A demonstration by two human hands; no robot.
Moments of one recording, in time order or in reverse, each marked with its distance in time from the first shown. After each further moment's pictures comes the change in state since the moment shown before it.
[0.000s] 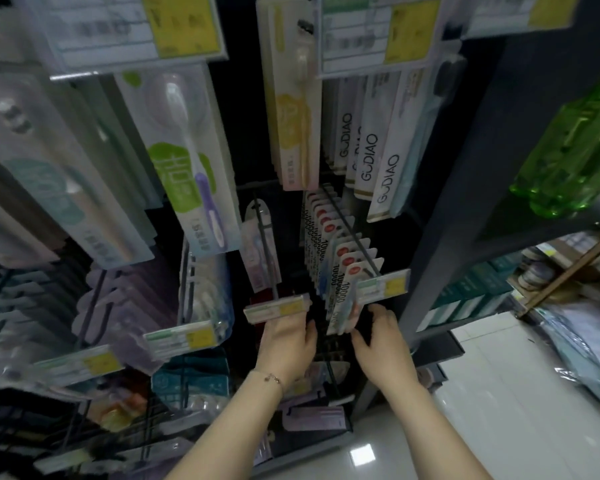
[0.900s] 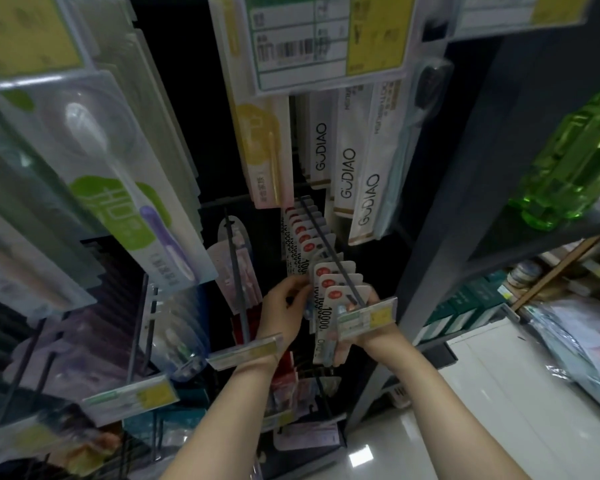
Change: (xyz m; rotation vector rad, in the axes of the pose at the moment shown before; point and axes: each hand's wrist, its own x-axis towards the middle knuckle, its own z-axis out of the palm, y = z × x) left_hand 0.096 0.018 0.005 -0.747 0.118 -0.027; right_hand 0.078 0.012 -0.020 0.606 -0.260 0.038
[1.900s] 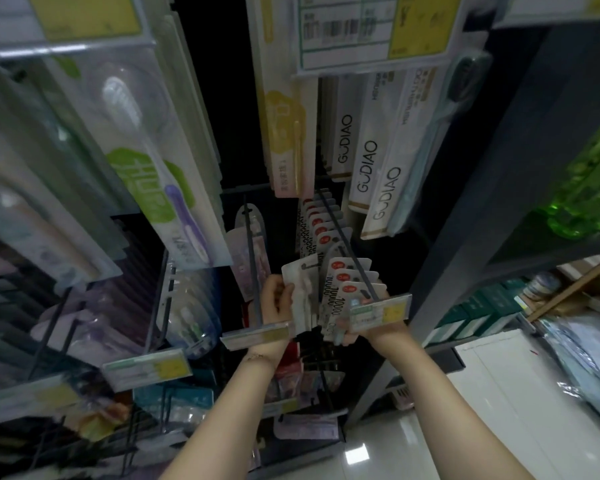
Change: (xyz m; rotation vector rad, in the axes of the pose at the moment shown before) left_hand -0.026 -0.016 -0.017 -0.007 0.276 -0.109; right_hand 0.001 -0.003 0.004 -0.072 -0.008 0.146
